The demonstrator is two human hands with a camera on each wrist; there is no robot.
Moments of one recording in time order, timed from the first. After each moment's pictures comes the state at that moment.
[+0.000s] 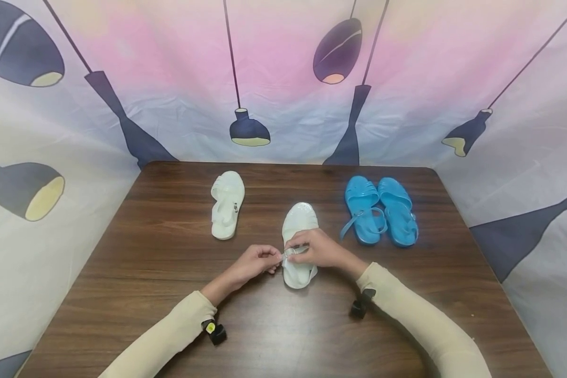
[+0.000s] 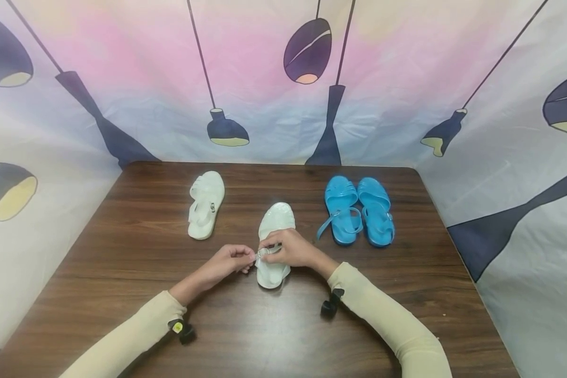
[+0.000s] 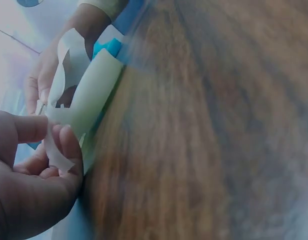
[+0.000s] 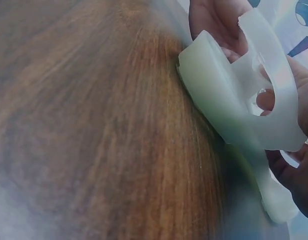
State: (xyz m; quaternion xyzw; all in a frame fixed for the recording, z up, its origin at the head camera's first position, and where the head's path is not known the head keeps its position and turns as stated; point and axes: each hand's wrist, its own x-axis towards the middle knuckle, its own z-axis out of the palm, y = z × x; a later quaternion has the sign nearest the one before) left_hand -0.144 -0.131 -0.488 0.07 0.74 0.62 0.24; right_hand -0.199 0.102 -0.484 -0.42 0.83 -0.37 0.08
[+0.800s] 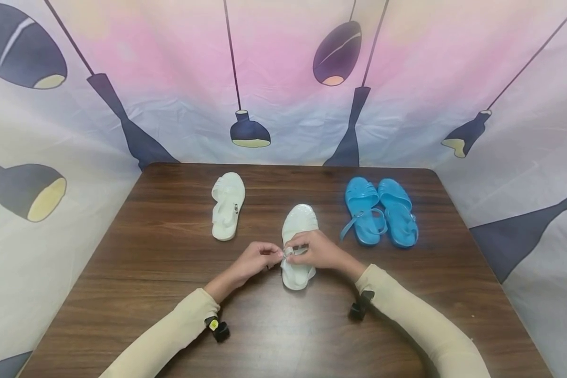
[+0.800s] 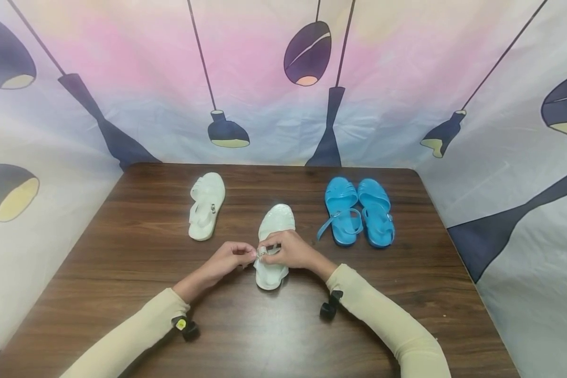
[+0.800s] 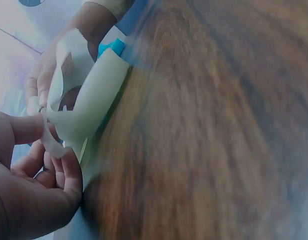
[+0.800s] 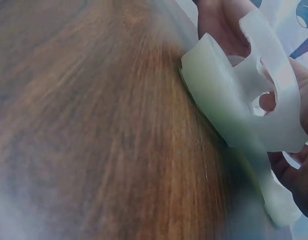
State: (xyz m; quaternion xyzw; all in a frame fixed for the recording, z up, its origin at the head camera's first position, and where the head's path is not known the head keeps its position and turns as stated) left_hand -0.149 -0.131 -0.486 0.08 0.78 0.59 0.20; right_hand -0.196 0.100 -0.487 -0.41 0.82 -0.39 0.07
